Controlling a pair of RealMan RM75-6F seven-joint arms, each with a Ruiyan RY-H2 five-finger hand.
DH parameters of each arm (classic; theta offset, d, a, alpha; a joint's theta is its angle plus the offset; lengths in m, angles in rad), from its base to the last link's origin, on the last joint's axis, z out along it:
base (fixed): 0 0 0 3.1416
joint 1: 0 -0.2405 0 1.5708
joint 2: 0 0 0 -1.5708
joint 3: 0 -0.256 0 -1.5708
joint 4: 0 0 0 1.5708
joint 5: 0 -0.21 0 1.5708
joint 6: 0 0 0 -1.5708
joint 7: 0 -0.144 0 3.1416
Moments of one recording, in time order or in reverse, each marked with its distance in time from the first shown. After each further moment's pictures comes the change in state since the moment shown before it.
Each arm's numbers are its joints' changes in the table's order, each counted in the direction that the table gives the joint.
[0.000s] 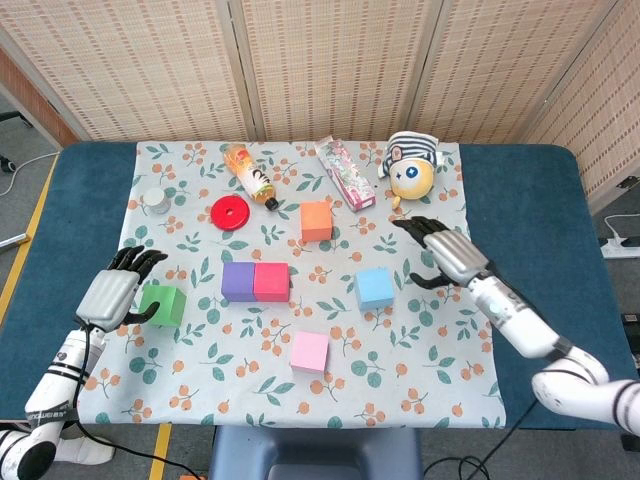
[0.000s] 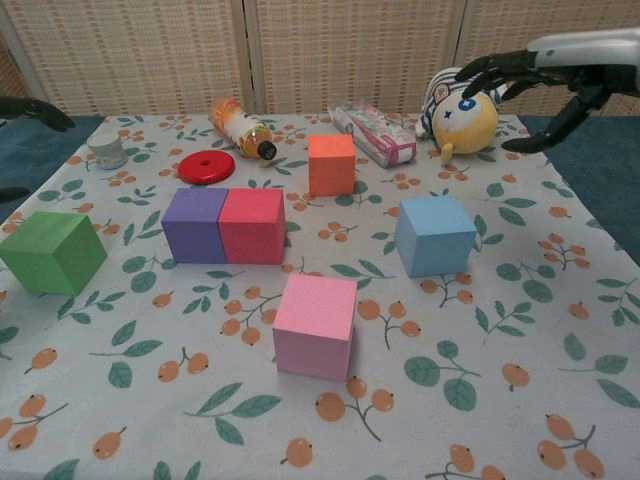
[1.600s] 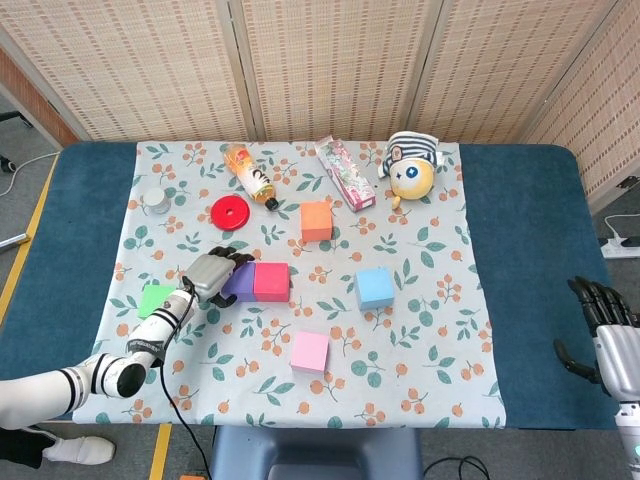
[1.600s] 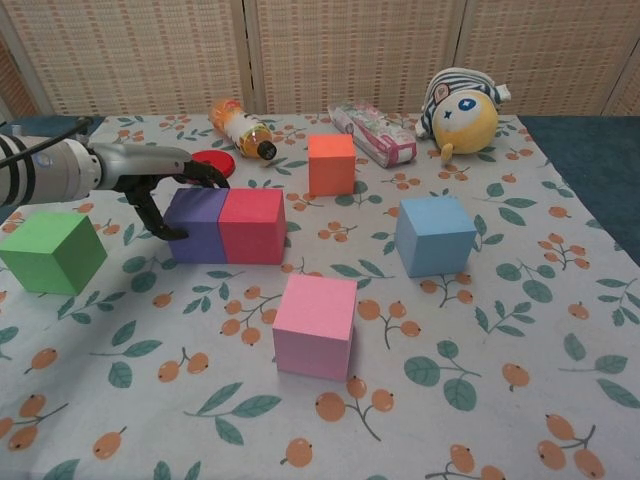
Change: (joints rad) left arm 0.387 -0.286 0.052 -0.320 0.289 -0.469 -0.101; right arm 0.691 0.128 0.190 0.141 0.144 0.803 0.128
